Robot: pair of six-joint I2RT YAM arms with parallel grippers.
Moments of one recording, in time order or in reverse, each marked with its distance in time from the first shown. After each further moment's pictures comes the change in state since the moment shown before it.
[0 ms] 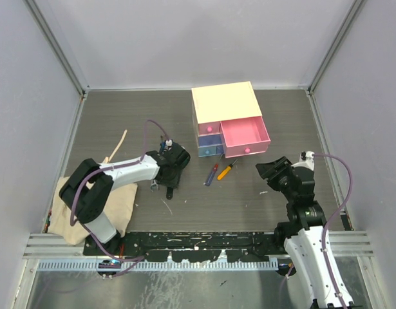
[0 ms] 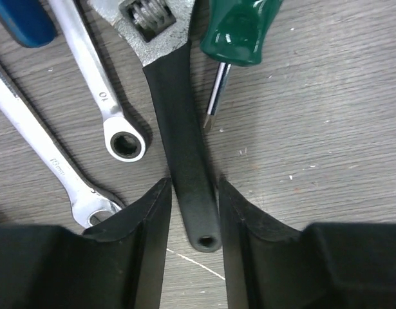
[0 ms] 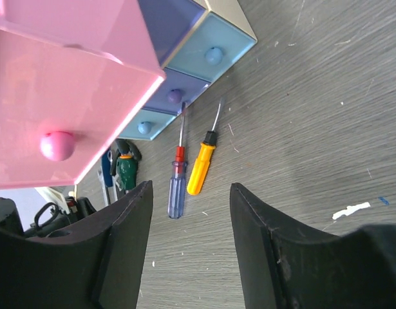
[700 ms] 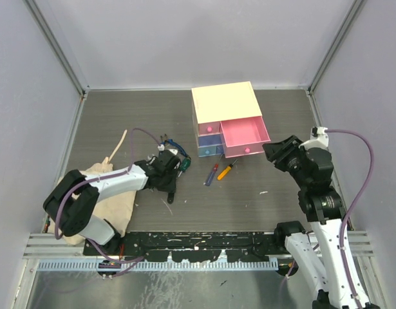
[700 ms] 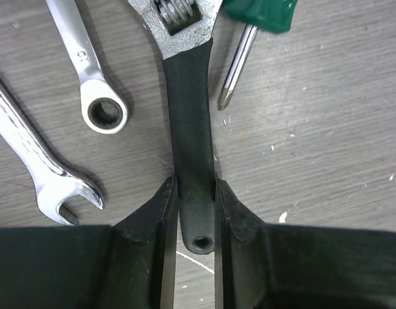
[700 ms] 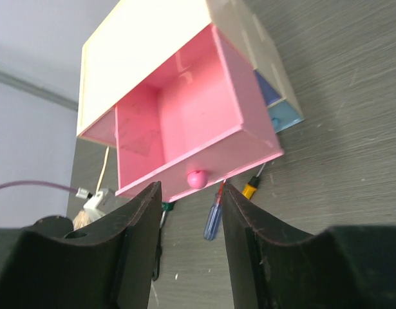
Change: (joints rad) left arm 0.001 -0.148 -0.177 0.173 0.085 -0.062; right arm 0.023 0.143 0.427 -0.130 0.046 -0.155
